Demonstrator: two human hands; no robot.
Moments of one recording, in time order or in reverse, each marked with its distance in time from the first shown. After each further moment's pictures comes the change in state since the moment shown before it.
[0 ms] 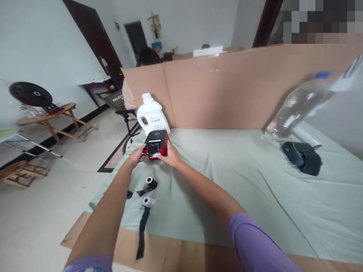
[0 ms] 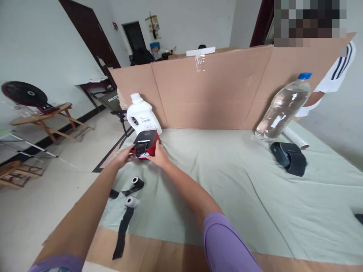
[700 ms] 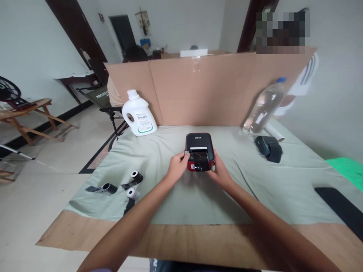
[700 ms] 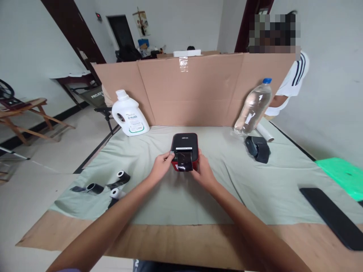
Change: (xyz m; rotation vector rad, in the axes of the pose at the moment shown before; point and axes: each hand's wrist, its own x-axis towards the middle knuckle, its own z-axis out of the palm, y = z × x) left_hand -0.187 0.002 0.181 -0.064 -0.368 0.582; right_hand -0.224 0.019 -0.209 -0.180 0.257 0.005
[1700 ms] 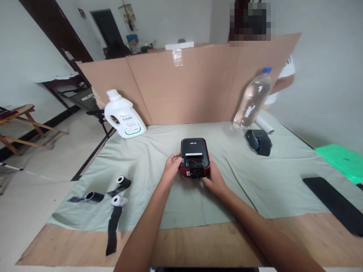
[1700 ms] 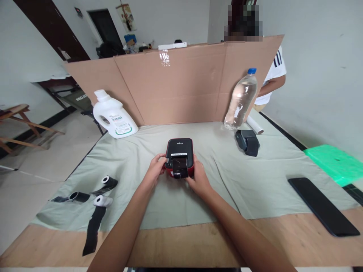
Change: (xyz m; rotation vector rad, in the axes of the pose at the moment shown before) left_hand -0.004 -0.002 0.040 -0.293 0.055 -0.472; right_hand -0.045 0.030 -0.002 0.009 0.060 0.065
